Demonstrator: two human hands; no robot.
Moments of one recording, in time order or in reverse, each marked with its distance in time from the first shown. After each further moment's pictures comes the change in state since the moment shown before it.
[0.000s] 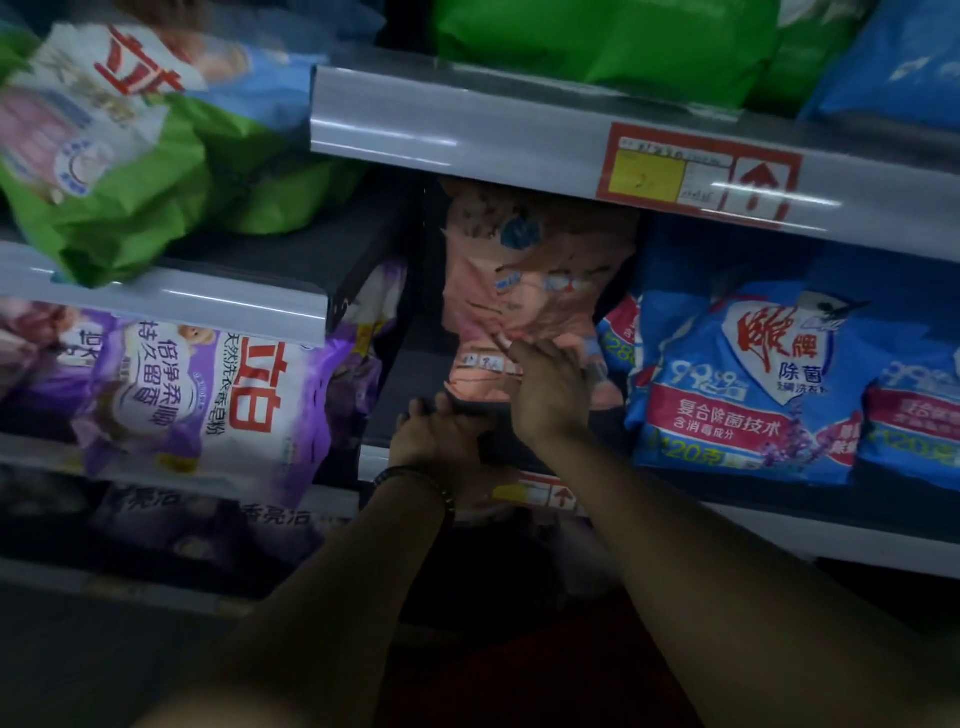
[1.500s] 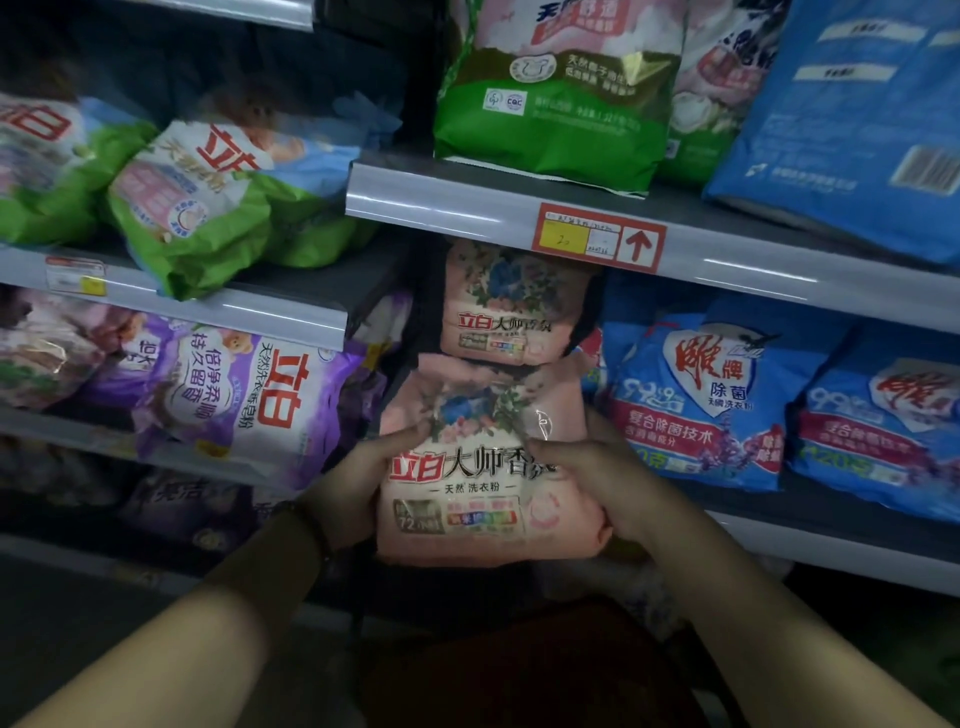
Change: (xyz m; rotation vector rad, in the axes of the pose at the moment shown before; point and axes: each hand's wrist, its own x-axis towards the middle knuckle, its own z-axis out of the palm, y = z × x) left_hand -0.124 -0.015 -0.026 -1.928 -0.197 -0.080; right_hand -0.121 0.033 -0.134 1.148 -0.435 0.290
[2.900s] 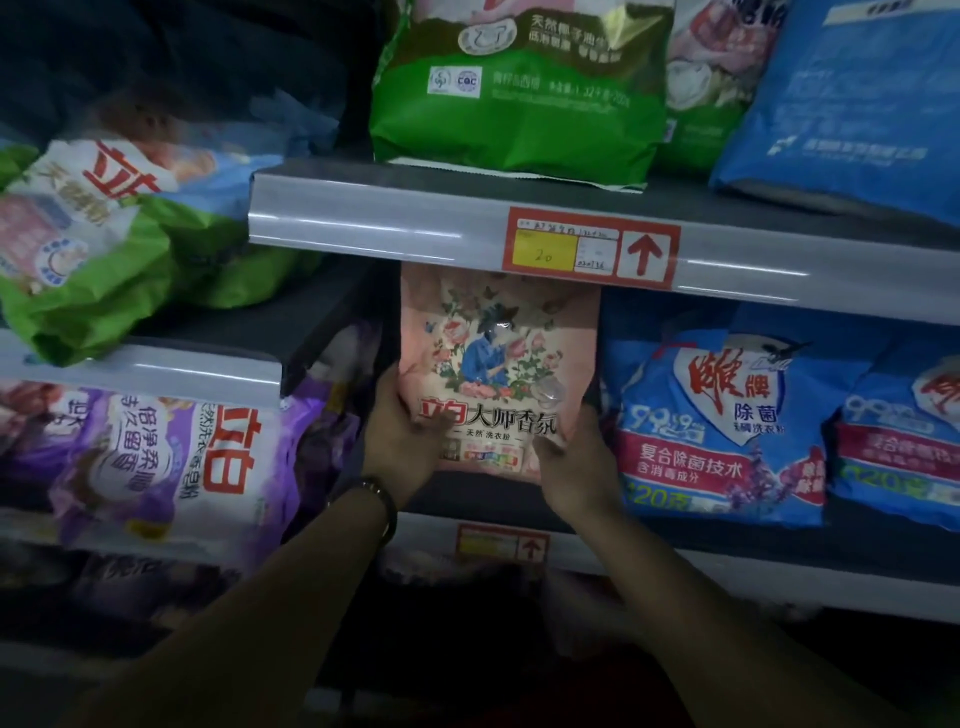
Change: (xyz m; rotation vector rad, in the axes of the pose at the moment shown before) left_hand 0.158 0.019 0.006 0.699 0.469 0.539; right_hand 0.123 0.053 -0.007 -0.423 0.476 -0.094
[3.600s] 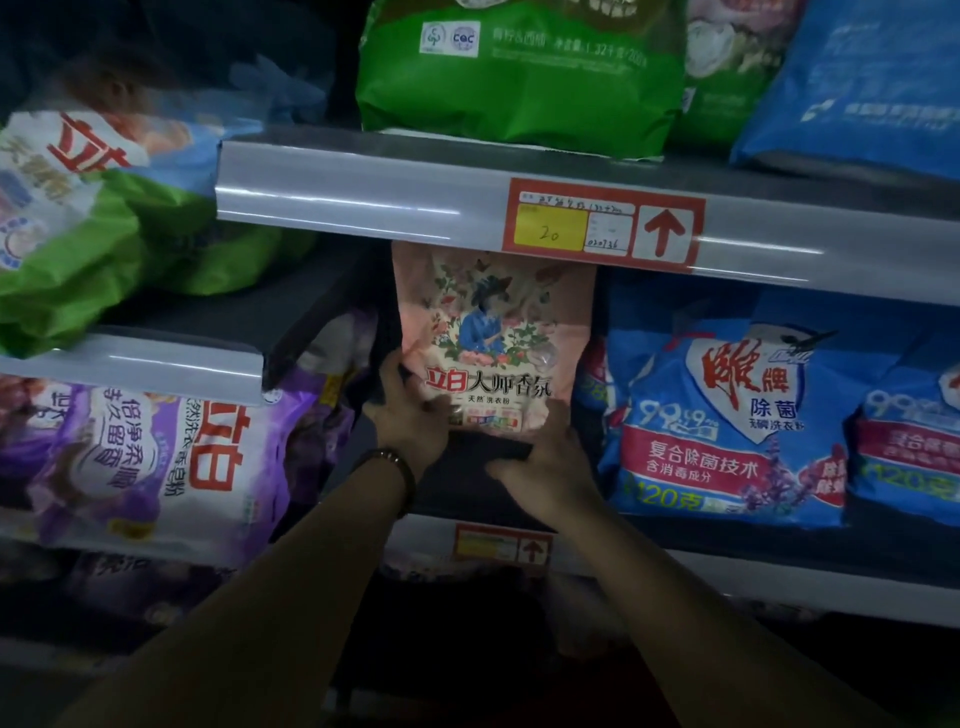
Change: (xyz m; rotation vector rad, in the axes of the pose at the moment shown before) left_hand 0.030 -0.012 0.029 0.170 0.133 -0.104; right_hand 0.009 -0.001 0.024 -0.079 -0.217 0.023
